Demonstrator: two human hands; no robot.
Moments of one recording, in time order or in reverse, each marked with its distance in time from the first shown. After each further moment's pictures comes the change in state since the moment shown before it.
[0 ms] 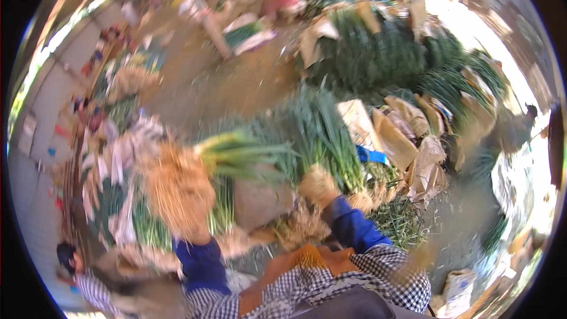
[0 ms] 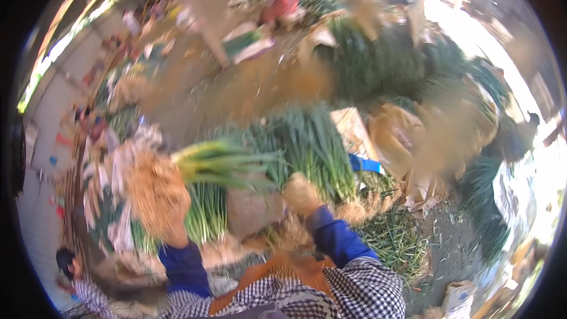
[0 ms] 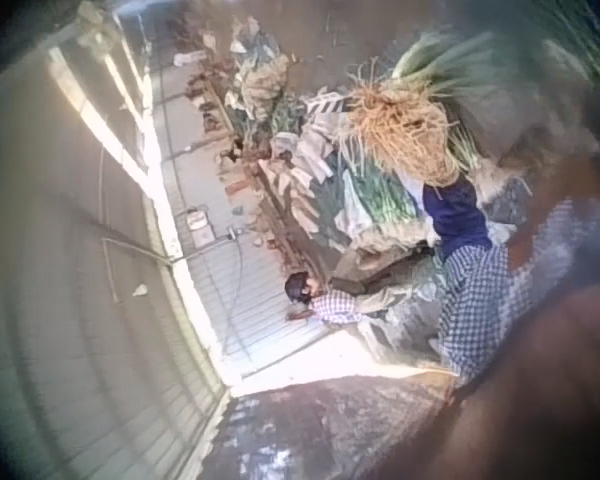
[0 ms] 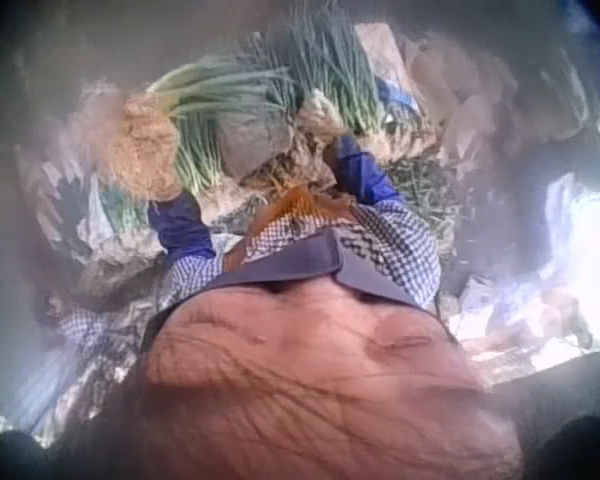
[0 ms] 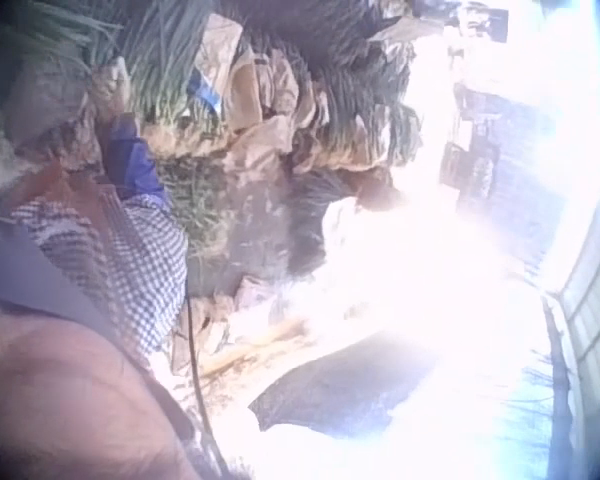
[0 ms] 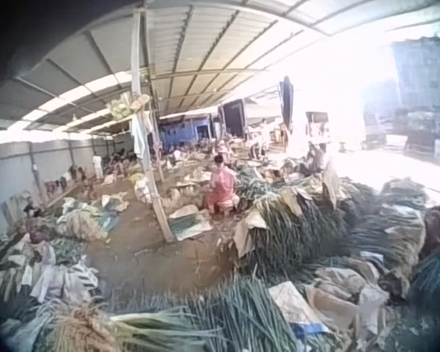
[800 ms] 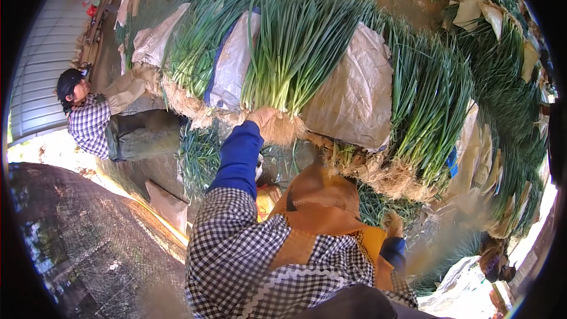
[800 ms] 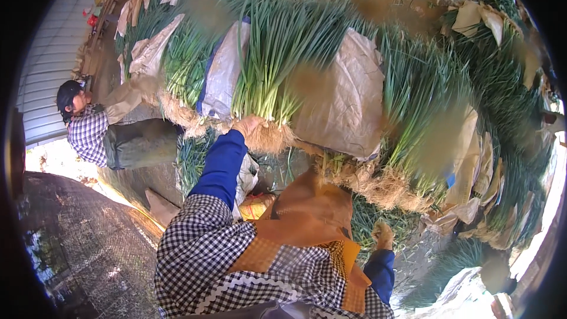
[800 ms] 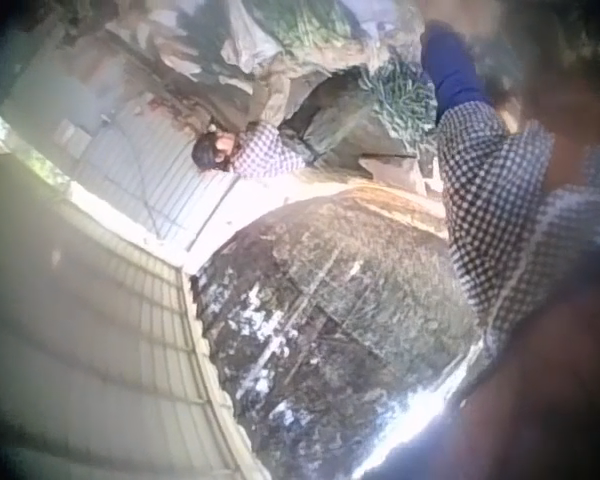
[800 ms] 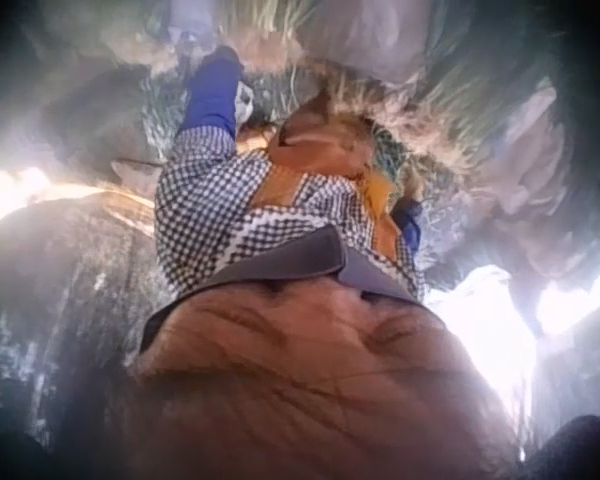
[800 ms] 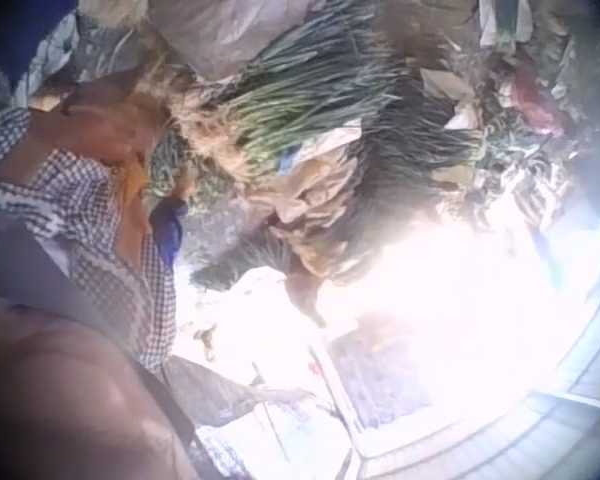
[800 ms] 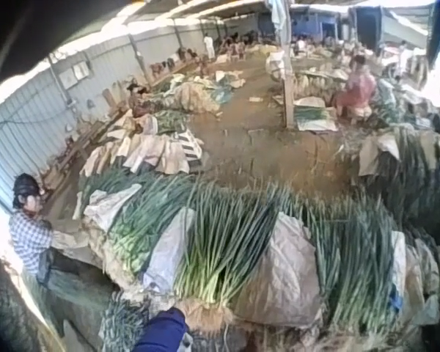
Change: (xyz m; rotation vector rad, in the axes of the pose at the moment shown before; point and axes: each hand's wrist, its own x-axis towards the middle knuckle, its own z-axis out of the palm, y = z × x) left_hand -0.158 0.172 -0.336 0.726 1.090 -0.587; right_hand -0.221 0.055 -0.018 -1.225 1.592 0.110
